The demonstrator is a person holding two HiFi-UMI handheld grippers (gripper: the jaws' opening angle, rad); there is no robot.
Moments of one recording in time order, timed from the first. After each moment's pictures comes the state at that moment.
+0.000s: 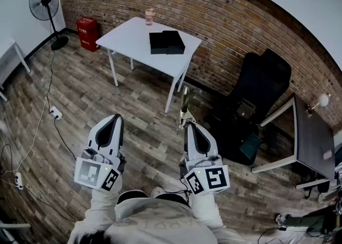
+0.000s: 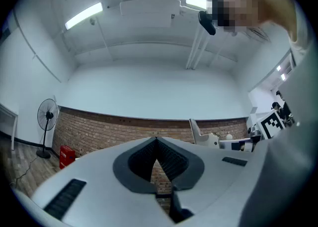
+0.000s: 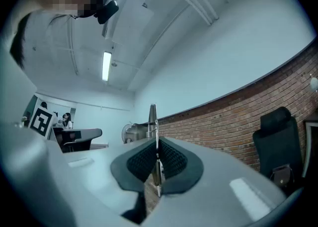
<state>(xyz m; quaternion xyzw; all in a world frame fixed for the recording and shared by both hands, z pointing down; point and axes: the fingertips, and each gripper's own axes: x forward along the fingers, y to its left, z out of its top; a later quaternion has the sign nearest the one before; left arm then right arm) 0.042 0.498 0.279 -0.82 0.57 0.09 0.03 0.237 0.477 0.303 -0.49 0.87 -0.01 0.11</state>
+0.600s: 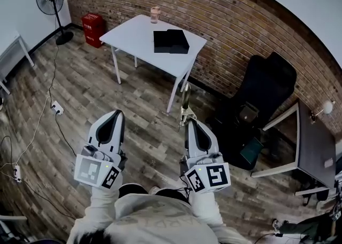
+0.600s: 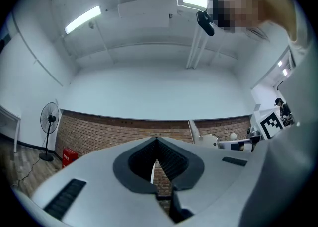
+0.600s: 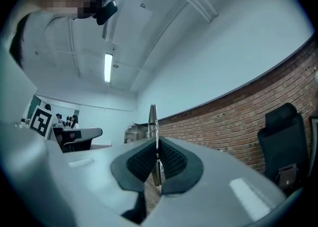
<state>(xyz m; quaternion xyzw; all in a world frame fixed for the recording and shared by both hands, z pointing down) 0.053 0.482 0.280 -0.81 0.58 0.09 0.04 0.243 0.452 0.307 -0.47 0.87 -0.01 0.12</state>
